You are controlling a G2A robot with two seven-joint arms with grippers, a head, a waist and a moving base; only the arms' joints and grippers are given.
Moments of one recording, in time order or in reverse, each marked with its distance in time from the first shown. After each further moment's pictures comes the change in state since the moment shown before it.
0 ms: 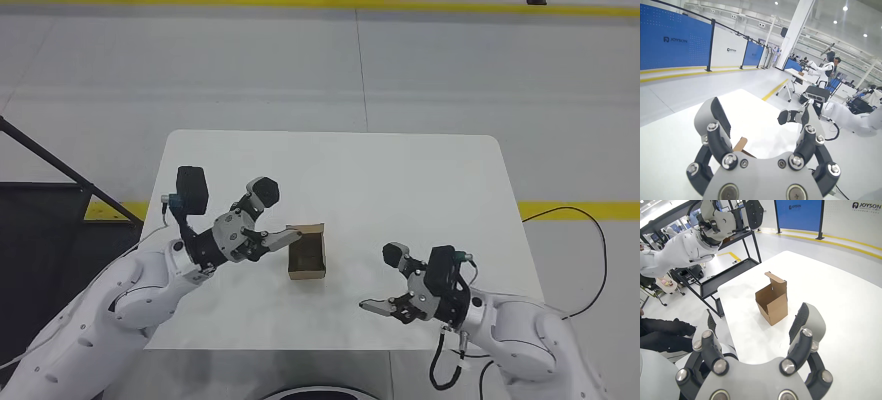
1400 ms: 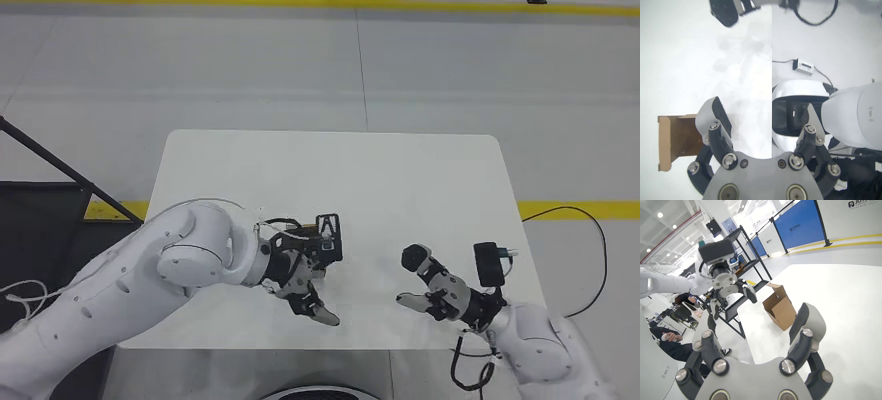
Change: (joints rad) left arm -0.567 -0.054 0.443 0.037 -0.238 -0.019 -0.969; right arm -0.038 0.010 0.062 0.163 0.339 -0.155 -0.017
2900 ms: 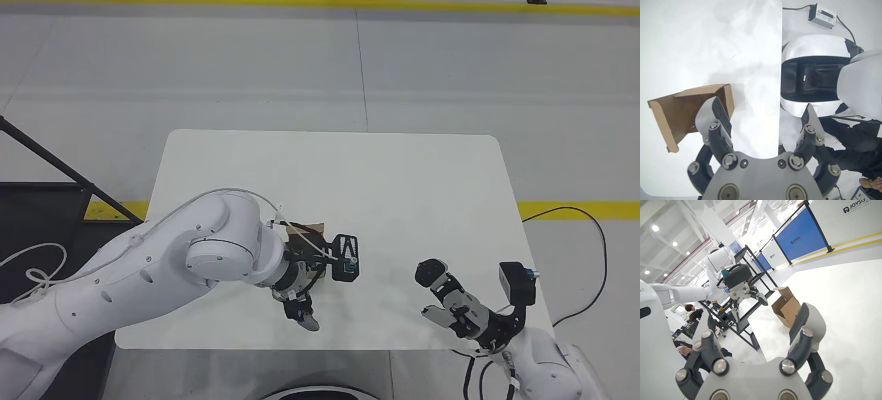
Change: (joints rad) left arm -0.259 -0.073 0.223 -0.008 0.023 0.098 -0.406; right arm -0.153 0.006 0.066 0.009 0.151 -0.082 -0.081
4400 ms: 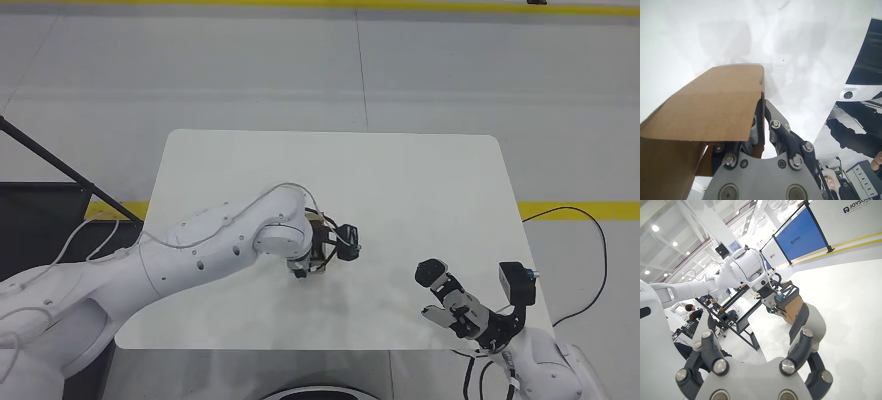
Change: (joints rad) left arm -0.184 -0.238 0.335 0.446 0.262 -0.075 0.039; right arm 0.000 0.000 0.000 0.000 0.000 0.000 0.000
